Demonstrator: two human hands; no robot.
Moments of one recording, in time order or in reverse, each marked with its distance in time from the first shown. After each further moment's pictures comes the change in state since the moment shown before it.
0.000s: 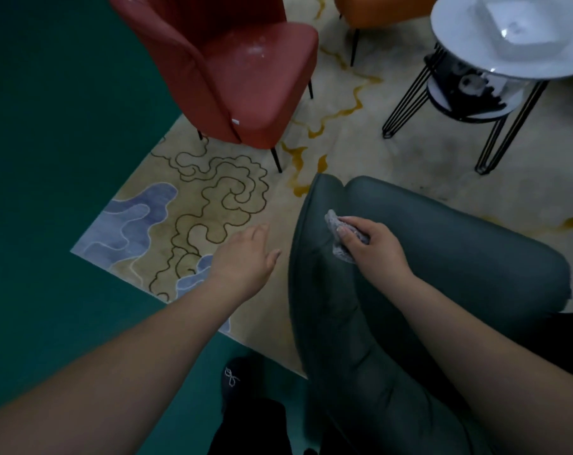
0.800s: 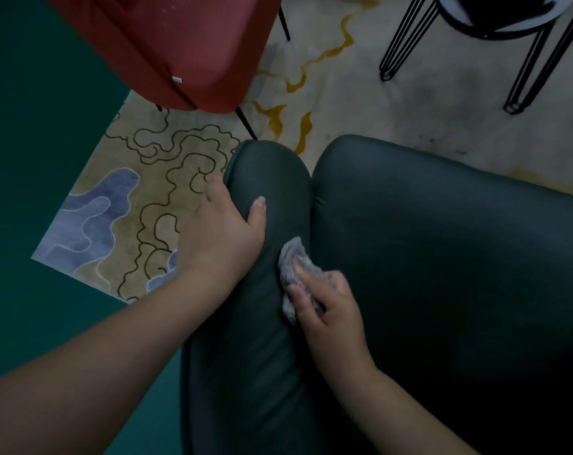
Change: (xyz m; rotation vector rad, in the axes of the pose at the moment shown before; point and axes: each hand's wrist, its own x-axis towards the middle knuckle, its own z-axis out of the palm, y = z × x) left_hand 0.129 0.091 0.084 -0.158 0.274 -0.241; right_hand 0.002 0.133 0.060 0.383 0.081 0.013
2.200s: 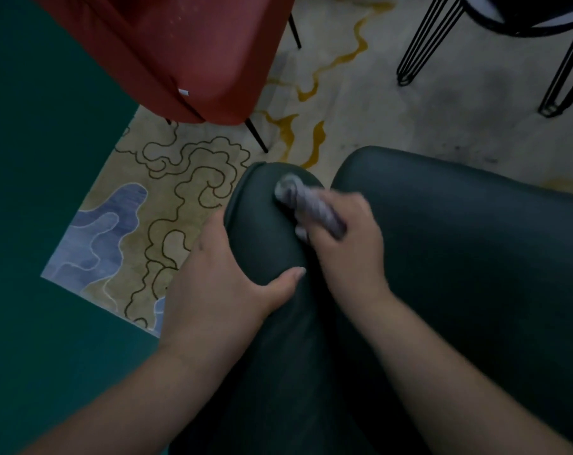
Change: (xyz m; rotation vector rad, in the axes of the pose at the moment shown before) left_hand -0.006 0.000 -0.009 -0.190 -0.081 -0.008; right_hand 0.144 -0.021 0.012 0.012 0.116 -0.185
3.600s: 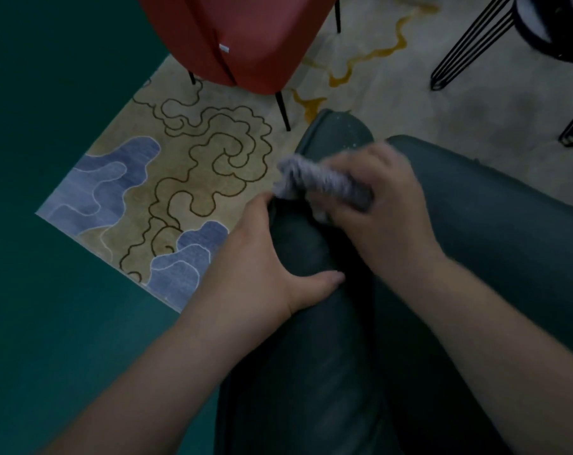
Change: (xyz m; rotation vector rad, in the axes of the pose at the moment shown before) left_hand -0.041 -0.040 -0.016 -0.301 -0.180 -0.020; right_hand -0.015 -0.032 0.011 -0.374 -0.294 -0.390
